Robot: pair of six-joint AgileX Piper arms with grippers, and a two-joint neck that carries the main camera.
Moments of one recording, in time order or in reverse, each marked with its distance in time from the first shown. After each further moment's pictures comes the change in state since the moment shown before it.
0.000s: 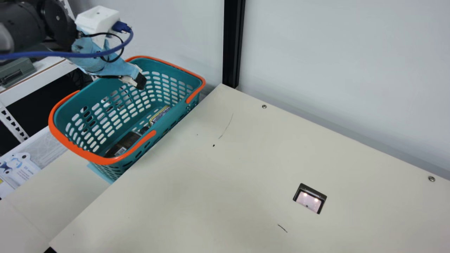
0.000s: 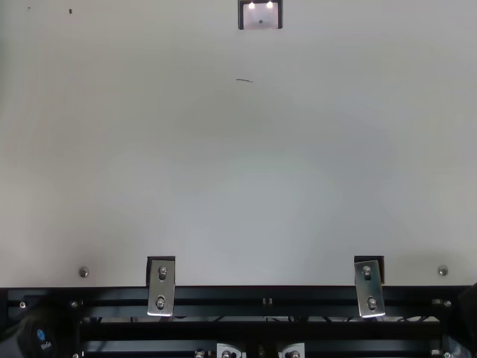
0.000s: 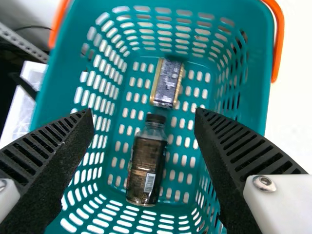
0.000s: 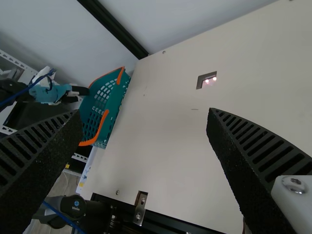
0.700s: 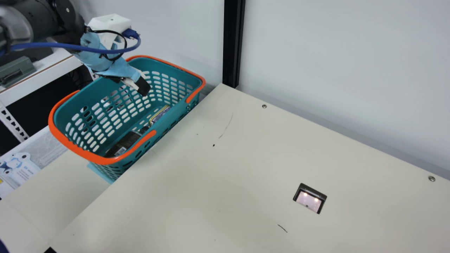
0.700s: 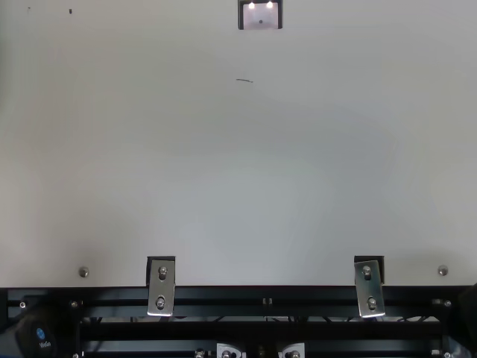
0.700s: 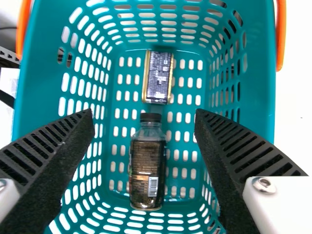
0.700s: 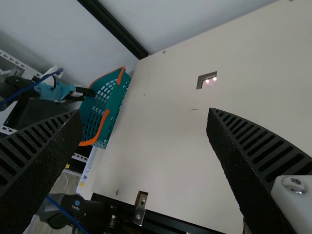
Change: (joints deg) left arm 1.2 7.1 -7.0 -3.0 5.6 8.2; right arm 0.0 0.0 0.0 0.0 0.0 0.0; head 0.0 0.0
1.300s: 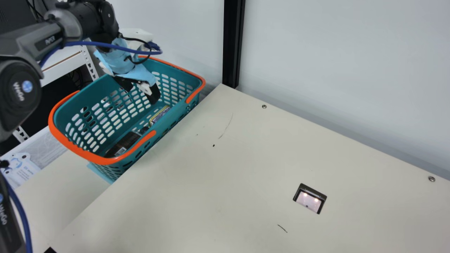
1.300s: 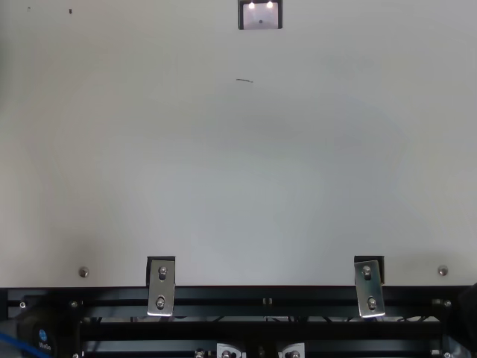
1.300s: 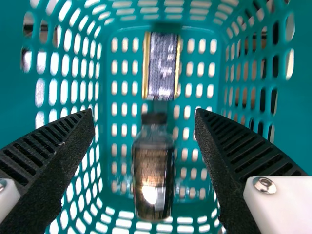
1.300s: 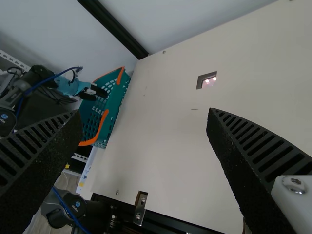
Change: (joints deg) left arm -3.4 17.9 -18.7 6.6 9.8 -4.7; right arm 0.0 0.0 0.0 0.0 0.0 0.0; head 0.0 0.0
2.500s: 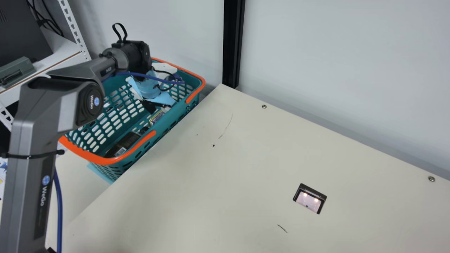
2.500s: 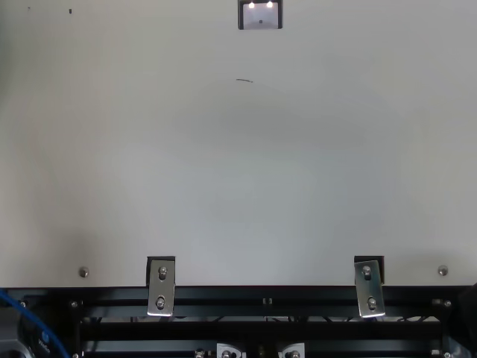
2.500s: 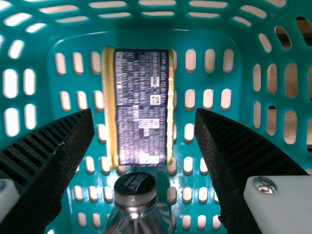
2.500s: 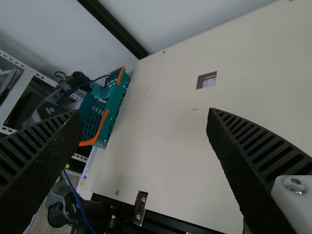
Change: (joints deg) left arm -2.1 24.6 -16.0 0.0 -2.0 -0.2; right arm 0.0 0.0 0.0 0.0 0.0 0.0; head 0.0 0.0
